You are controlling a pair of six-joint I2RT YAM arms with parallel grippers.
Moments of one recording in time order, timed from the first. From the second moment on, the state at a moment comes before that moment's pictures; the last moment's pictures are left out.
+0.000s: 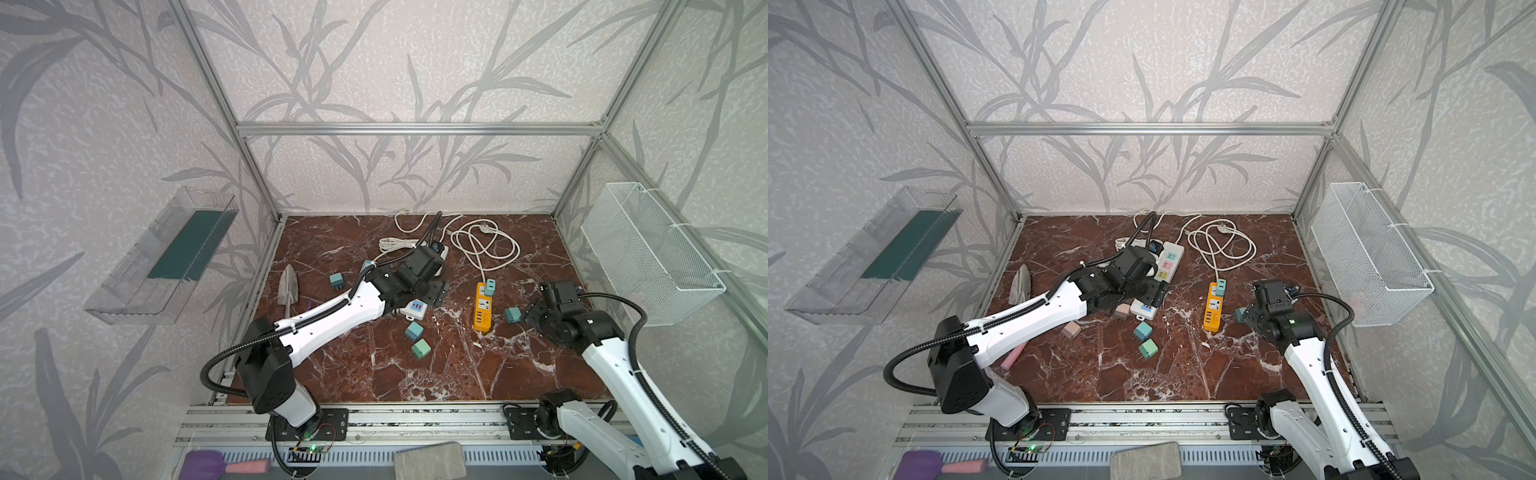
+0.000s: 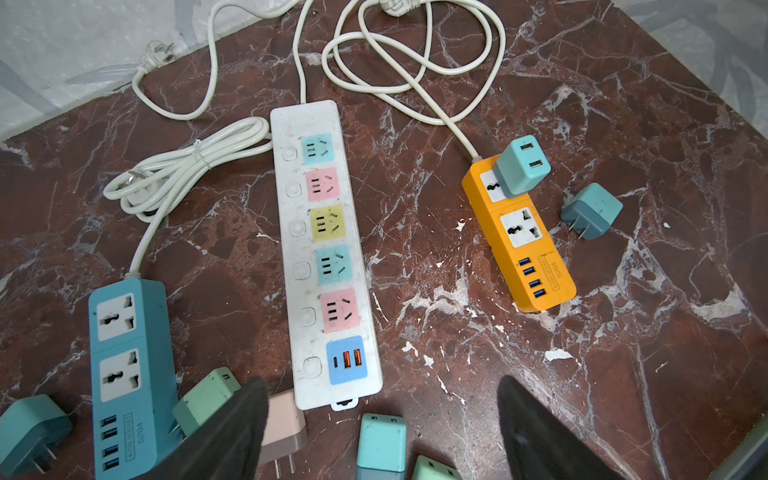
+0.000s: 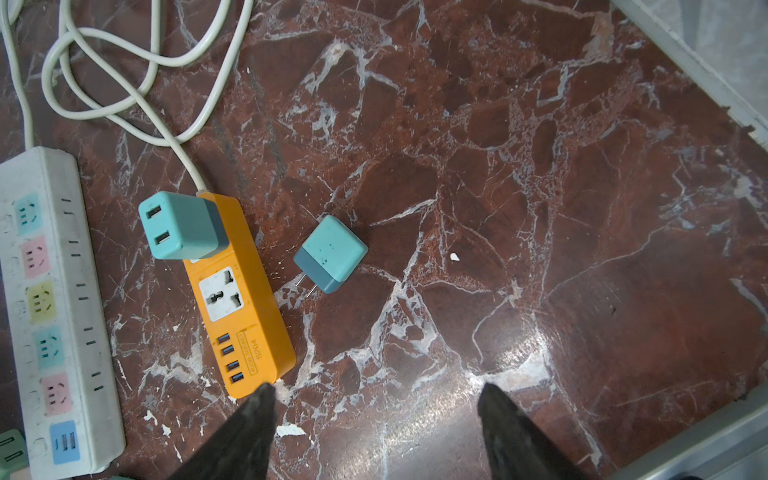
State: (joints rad) left arm -0.87 1.57 1.37 -0.60 -0.20 -0.26; right arm 0.17 0.91 0.80 -0.98 0.23 0.86
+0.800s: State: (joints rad) left arm -0.86 1.51 1.37 -0.59 -0.13 -0.29; right arm 0.05 1.47 0.81 -0.62 0.00 1.08
